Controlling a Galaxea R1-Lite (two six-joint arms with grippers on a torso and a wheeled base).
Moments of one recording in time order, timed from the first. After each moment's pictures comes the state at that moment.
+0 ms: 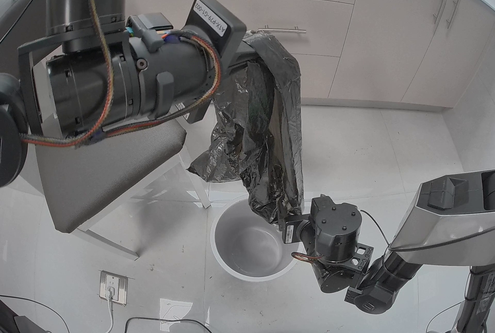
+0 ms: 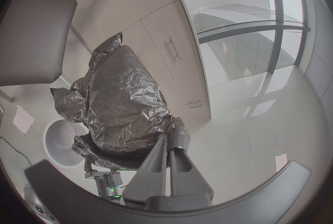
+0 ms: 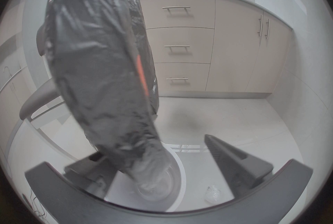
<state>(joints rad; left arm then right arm) -0.79 1.60 -1.31 -0.21 0.03 -1.04 0.83 2.22 -0.64 -1.40 -0.73 0.12</state>
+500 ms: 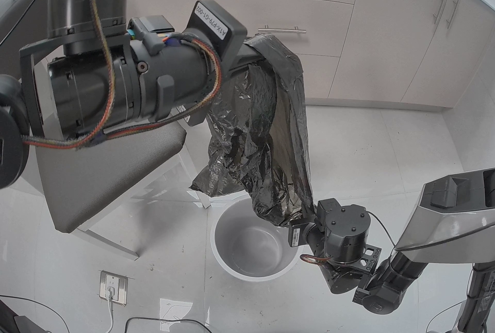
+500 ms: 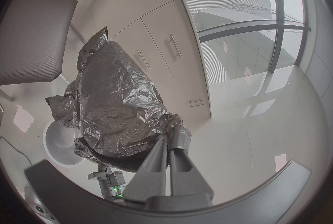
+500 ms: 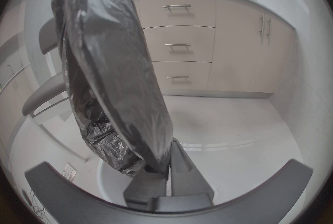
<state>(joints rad) -0.79 1.60 -1.31 -0.21 0.02 -1.04 0.81 2.21 -0.59 -1.44 -0.69 0.11</state>
